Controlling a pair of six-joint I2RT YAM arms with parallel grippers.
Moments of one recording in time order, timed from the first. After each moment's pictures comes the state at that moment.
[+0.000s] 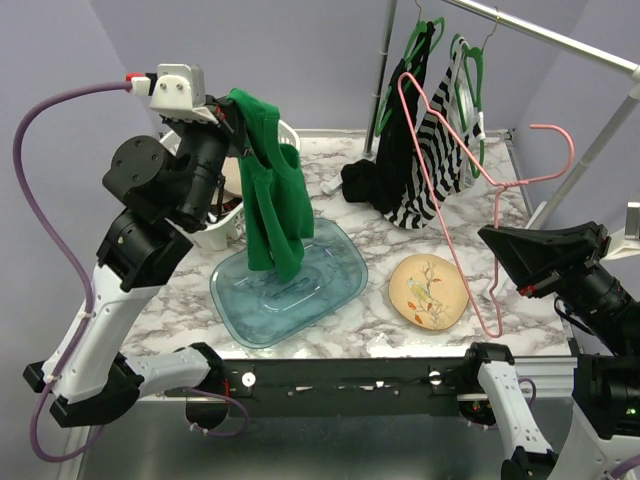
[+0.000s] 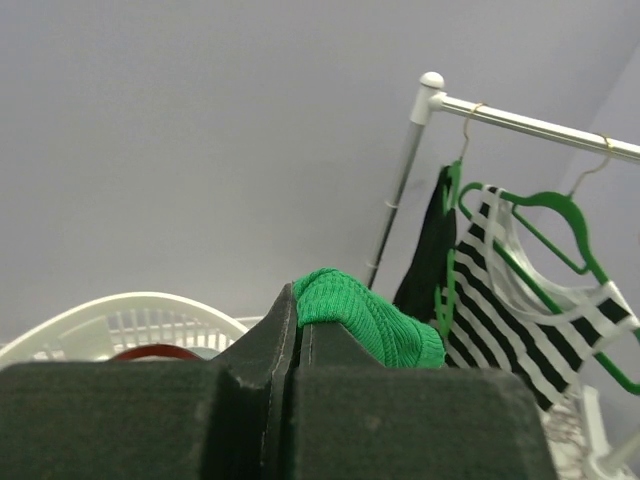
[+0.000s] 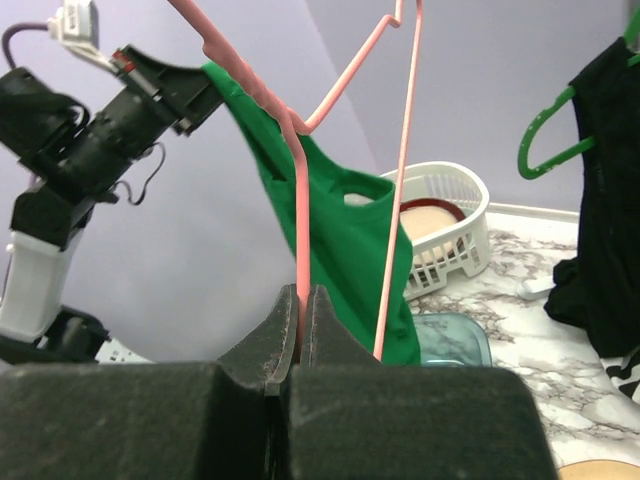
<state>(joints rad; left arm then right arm) -0.73 1.12 1.75 -0.32 -0.46 -0.06 -0.11 0.58 1.50 -0.56 -0.77 0.68</state>
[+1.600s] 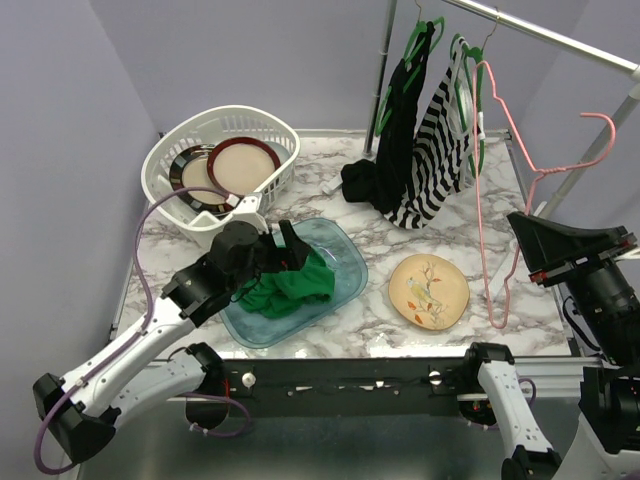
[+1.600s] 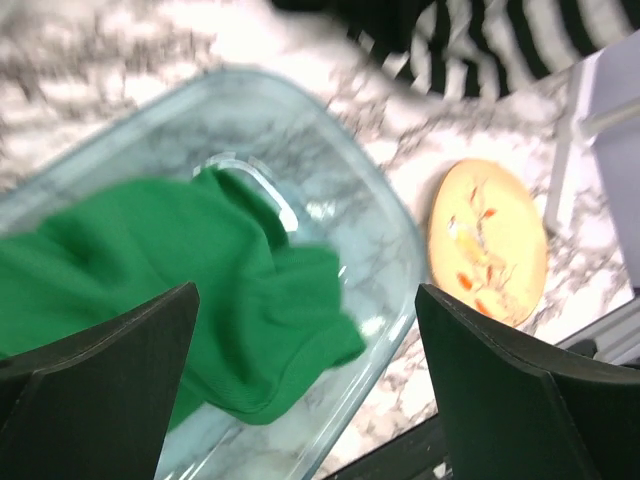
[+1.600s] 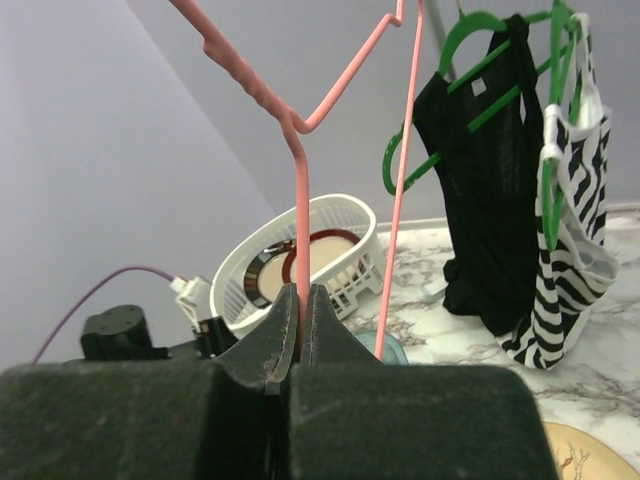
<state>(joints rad) -0.73 0.84 0.79 -0.41 -0.15 -0.64 -0.11 0.59 1.57 -0.74 -0.46 0.58</state>
